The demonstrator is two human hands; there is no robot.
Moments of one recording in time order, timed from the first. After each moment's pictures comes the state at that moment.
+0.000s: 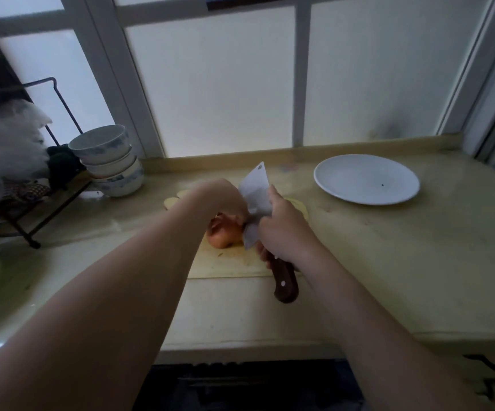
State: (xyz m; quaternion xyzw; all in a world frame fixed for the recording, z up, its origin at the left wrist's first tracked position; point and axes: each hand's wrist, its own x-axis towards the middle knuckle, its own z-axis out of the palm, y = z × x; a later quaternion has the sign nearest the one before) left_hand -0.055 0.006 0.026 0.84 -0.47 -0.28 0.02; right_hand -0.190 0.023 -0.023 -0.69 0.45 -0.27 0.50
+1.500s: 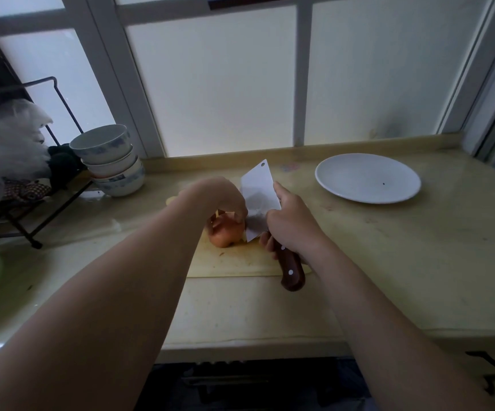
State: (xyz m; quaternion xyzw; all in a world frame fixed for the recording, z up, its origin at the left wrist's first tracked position) left_hand -0.047 0.010 0.029 0.83 -0.44 -0.33 0.09; right_hand -0.187 0.006 -0.029 -0.66 0.46 -0.30 0.52
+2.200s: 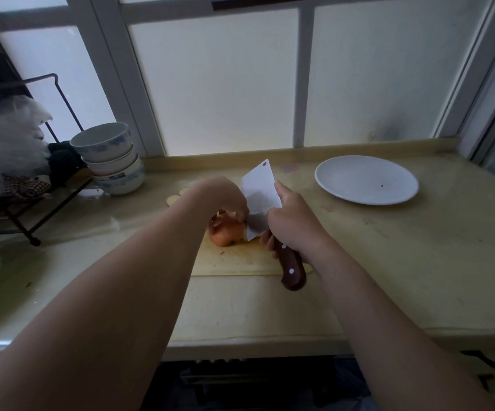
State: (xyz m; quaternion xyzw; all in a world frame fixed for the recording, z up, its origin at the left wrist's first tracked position) left_hand -0.047 0.010 0.027 0.83 -0.45 -0.33 0.07; right_hand -0.188 0.016 -0.016 -0.66 0.47 -0.29 0.51
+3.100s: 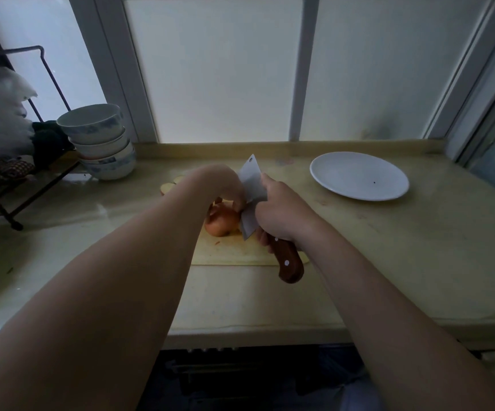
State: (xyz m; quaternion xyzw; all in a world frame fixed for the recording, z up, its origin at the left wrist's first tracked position) left_hand -0.045 0.007 0.026 0.82 -0.48 -0.32 0.04; right_hand -0.179 0.022 -0.006 -0.72 0.48 -0.21 0.46
